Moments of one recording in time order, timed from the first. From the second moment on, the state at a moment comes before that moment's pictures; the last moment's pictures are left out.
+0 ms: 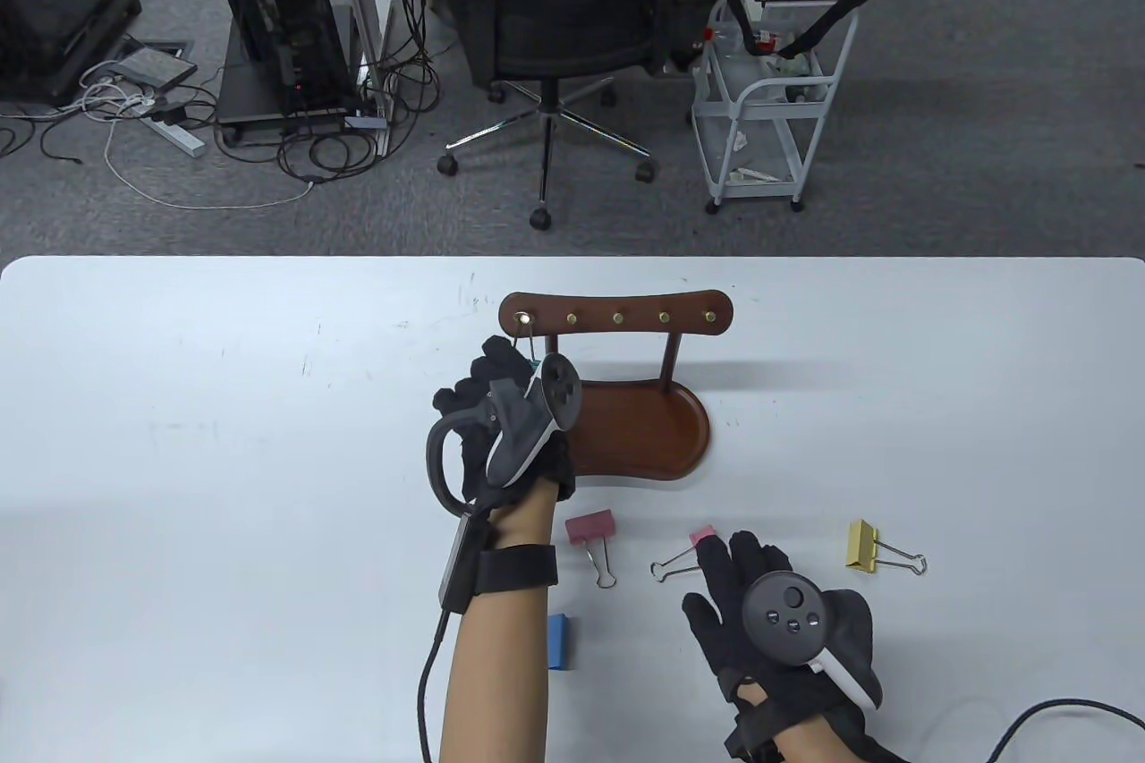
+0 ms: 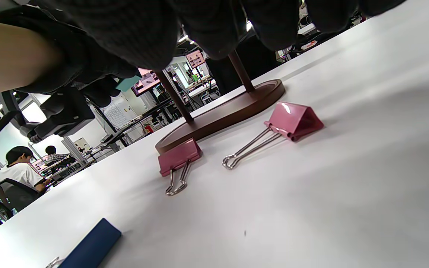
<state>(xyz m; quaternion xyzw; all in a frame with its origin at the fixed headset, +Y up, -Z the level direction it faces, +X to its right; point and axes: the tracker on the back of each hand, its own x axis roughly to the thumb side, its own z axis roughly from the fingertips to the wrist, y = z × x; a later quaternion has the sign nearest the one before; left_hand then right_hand) -0.080 -0.653 -0.383 0.04 0.10 0.04 0.99 0.167 -0.719 -0.218 0.08 0.05 0.96 0.26</state>
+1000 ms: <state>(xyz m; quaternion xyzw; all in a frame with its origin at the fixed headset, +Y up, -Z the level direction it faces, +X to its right) -0.090 -0.605 -0.308 0.08 -0.07 0.05 0.99 0.169 -0.721 -0.220 0.07 0.05 0.96 0.26</state>
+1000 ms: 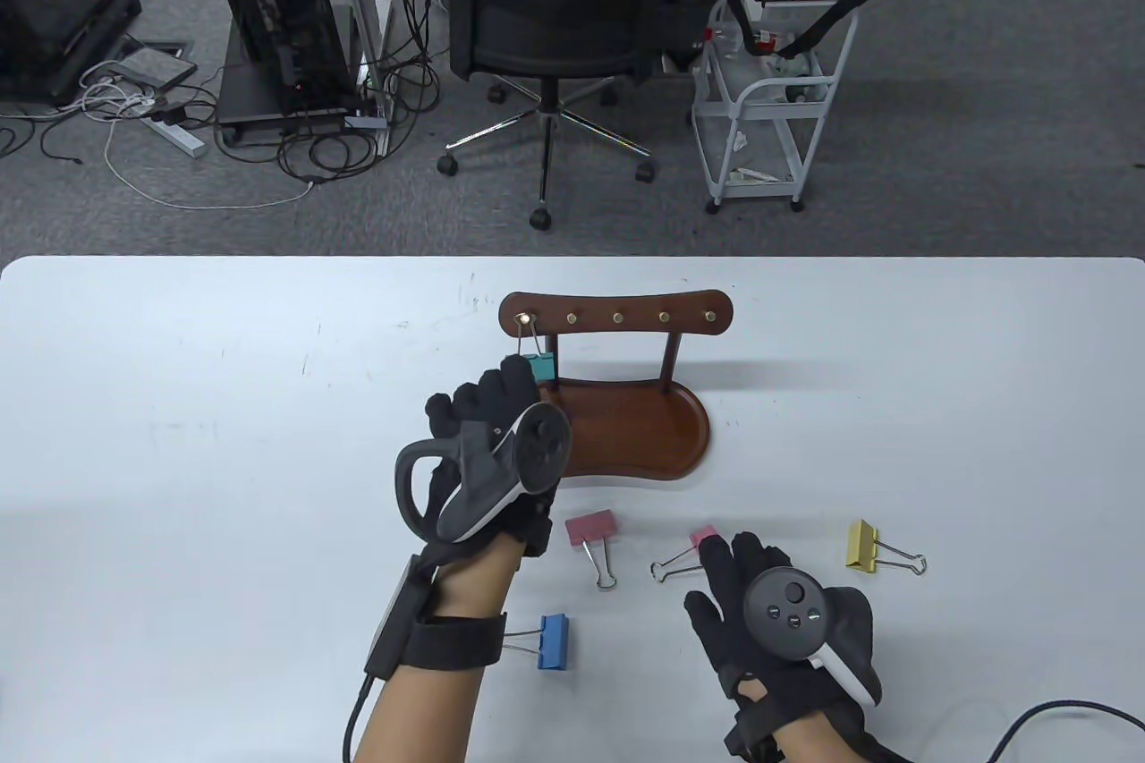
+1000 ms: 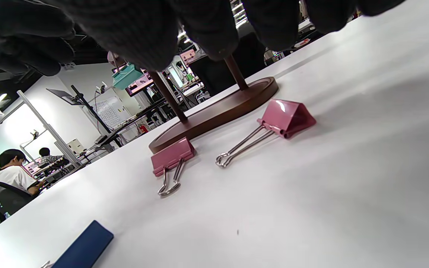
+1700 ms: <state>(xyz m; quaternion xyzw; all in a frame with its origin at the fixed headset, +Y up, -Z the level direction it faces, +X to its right) -0.082 -0.660 -0.225 0.07 -0.20 0.09 0.97 0.171 -0.722 -0.221 0.07 0.05 0.96 0.27</state>
